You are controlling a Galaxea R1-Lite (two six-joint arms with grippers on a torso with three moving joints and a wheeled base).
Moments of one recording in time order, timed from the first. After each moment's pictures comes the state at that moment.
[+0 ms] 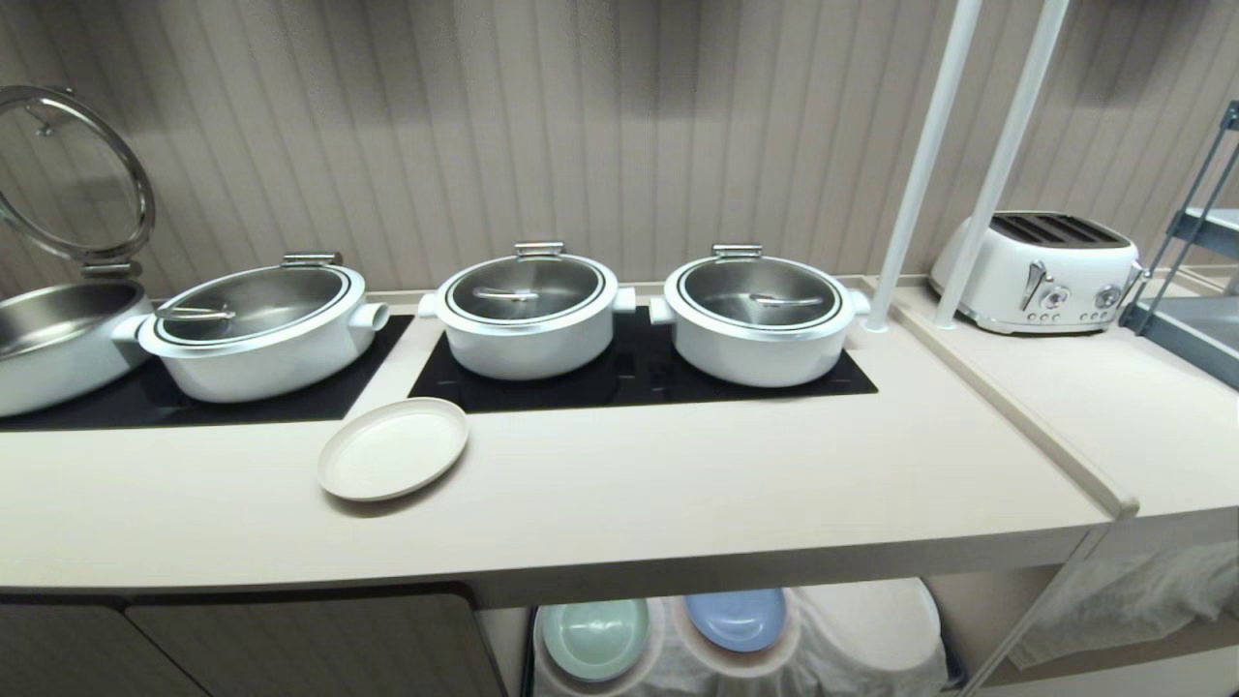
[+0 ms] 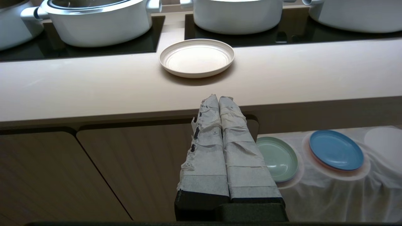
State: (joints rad) left arm 0.00 0.00 0.00 0.00 0.01 0.03; right arm 0.00 0.00 0.00 0.00 0.00 -0.01
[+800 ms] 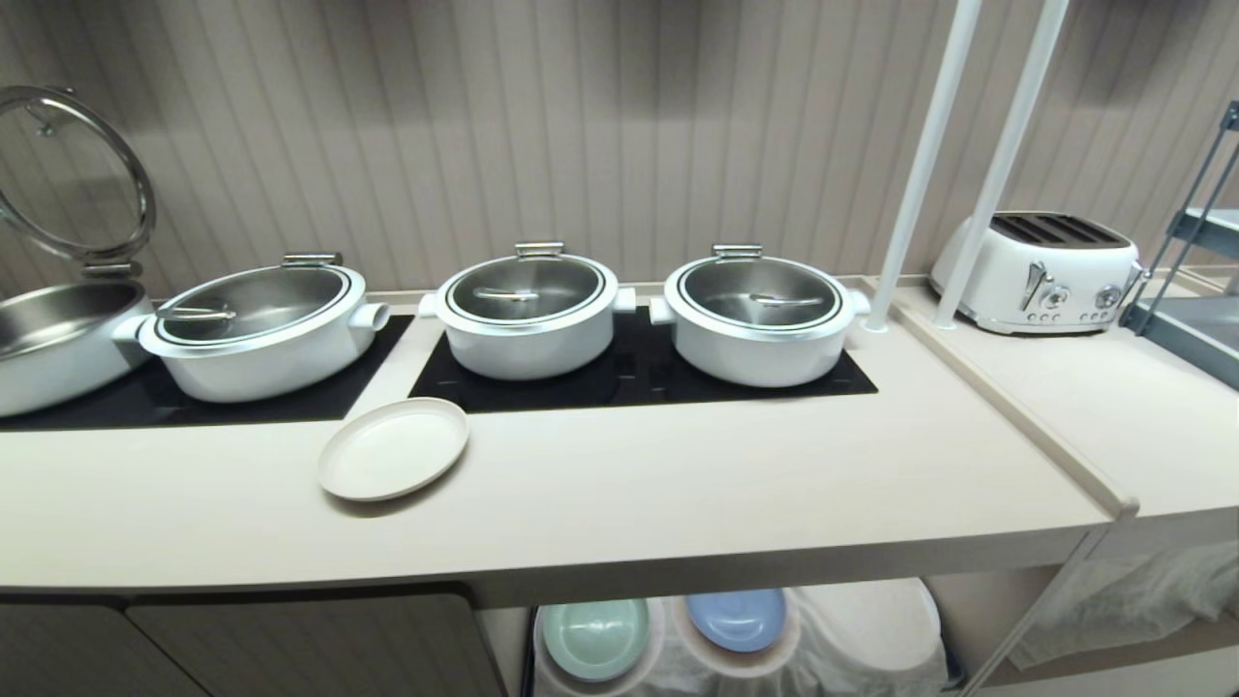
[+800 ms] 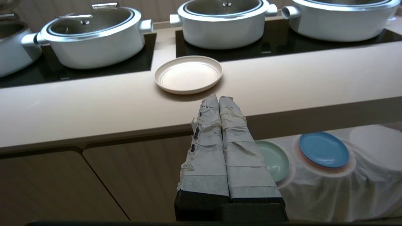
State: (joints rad) left arm 0.00 0.03 -0.27 0.23 -0.05 0.07; right arm 0.00 0.00 0.00 0.00 0.00 -0.01
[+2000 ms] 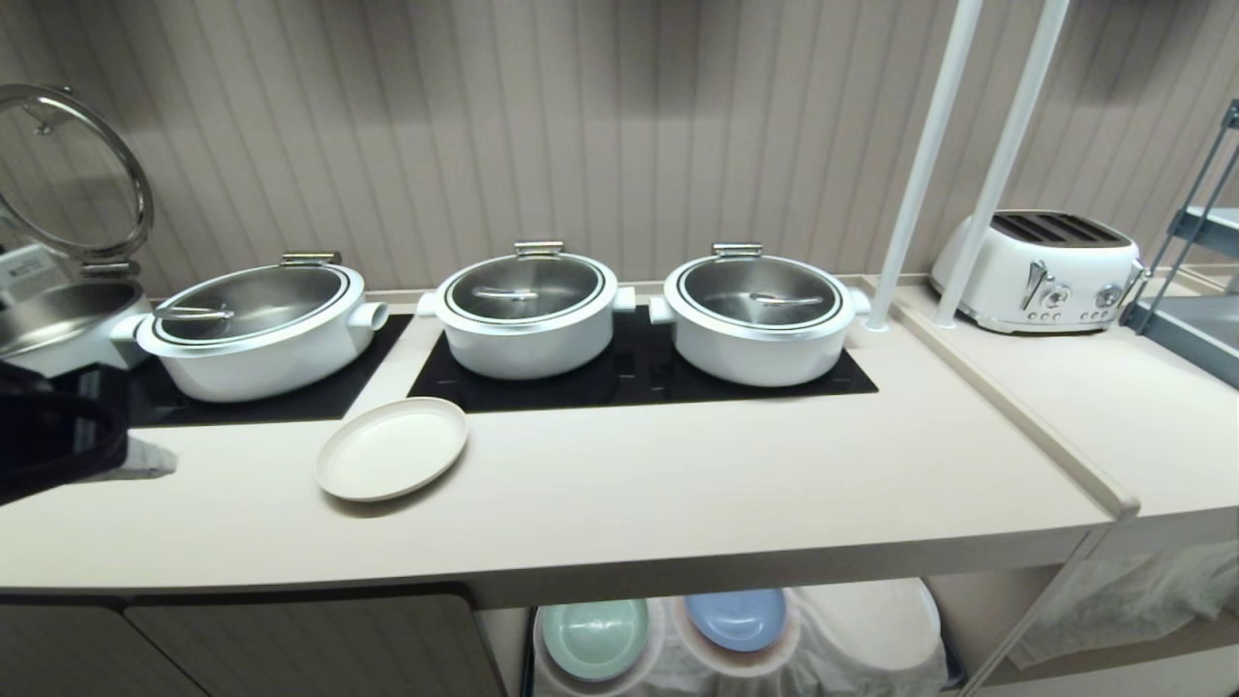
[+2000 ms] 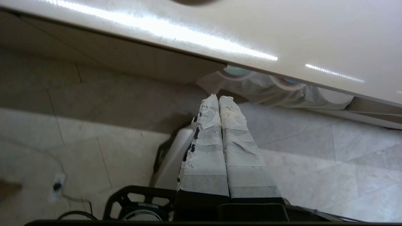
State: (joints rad) left arm -0.01 1.35 -1.30 0.87 -0.02 -0.35; right arm 0.00 0.00 0.00 0.00 0.00 -0.01
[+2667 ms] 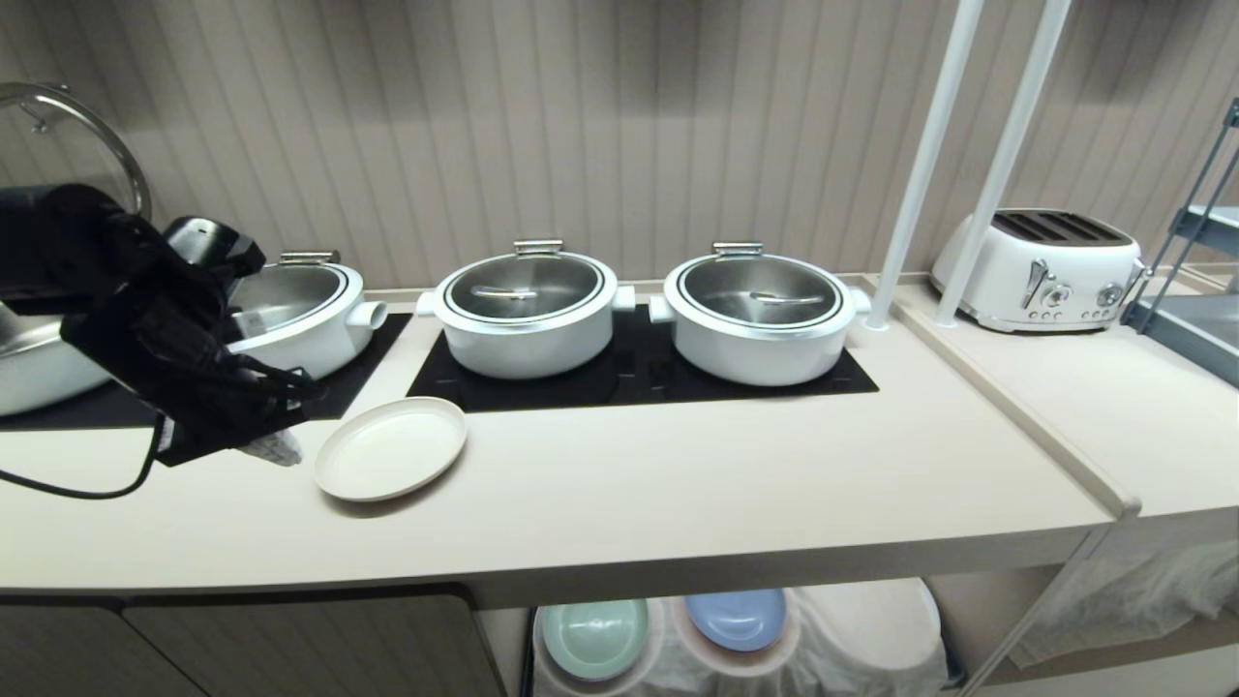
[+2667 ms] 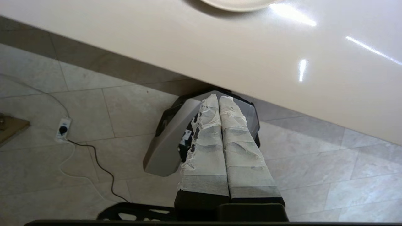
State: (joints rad) left arm 0.08 1.91 -1.56 0.86 -0.03 -0.34; right arm 0.00 0.00 0.00 0.00 0.00 -0.01
